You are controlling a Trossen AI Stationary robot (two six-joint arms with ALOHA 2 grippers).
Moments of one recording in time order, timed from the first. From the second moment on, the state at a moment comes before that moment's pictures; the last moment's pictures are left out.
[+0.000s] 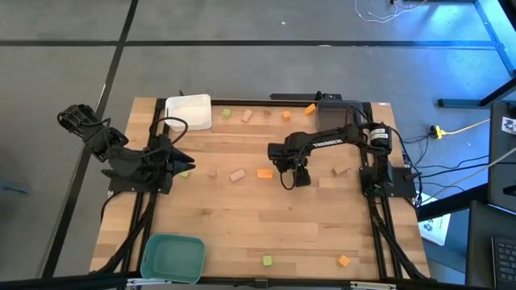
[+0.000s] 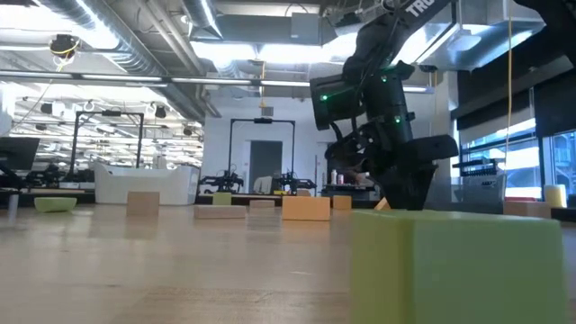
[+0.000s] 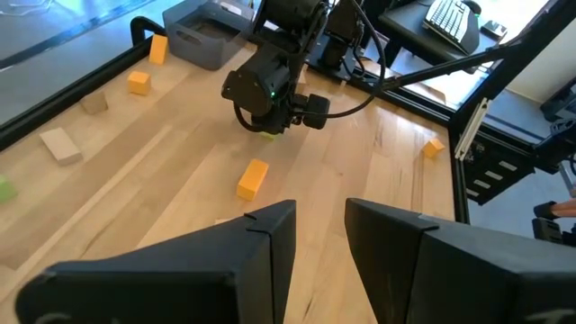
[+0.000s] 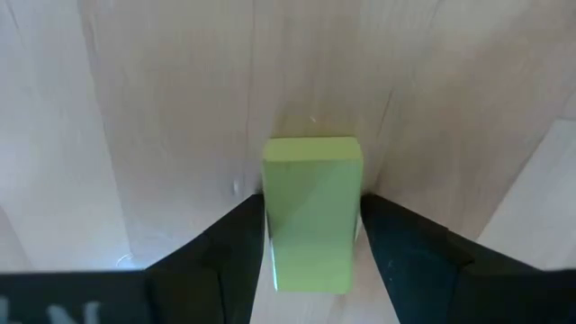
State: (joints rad) left arm -0.62 0.77 1.05 -0.79 -0.71 -0.72; right arm -0.15 2.01 1.27 -0.99 0.02 -0.27
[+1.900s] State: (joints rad) left arm -0.06 0.95 1.05 -0.77 -0.51 -0.51; right arm -0.49 1.67 1.53 -1.39 0.43 0.44
